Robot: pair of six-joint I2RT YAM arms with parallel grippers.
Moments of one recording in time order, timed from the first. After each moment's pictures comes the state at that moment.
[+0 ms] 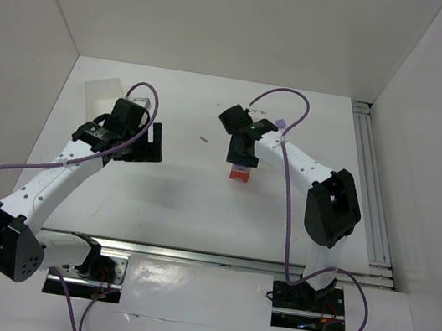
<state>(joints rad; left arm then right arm) -0.30 1.21 1.08 -0.77 -0.07 -0.42 0.68 1.89 1.57 -0.85 0.40 0.70</state>
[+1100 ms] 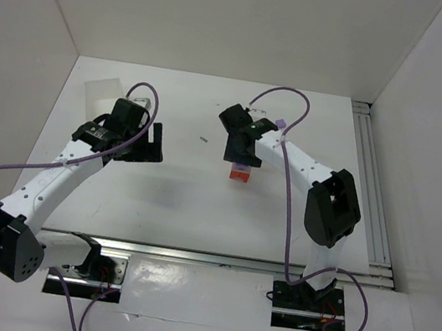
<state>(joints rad) -0.30 1.21 1.08 -0.77 -0.06 -0.42 0.68 1.89 1.58 -0.86 0.41 0.70</state>
